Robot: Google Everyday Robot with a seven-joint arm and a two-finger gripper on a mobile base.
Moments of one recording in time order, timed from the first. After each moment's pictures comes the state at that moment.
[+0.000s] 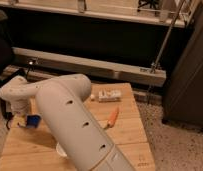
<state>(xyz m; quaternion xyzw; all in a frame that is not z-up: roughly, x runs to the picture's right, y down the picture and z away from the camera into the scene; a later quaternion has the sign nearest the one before) -0.451 0.169 0.848 -0.38 -0.07 0.07 0.92</state>
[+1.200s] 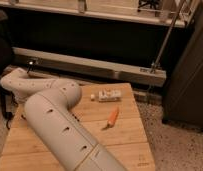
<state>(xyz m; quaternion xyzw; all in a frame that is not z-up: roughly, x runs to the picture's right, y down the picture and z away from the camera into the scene) -0.425 0.110 0.915 -0.35 0.01 0.09 0.93</state>
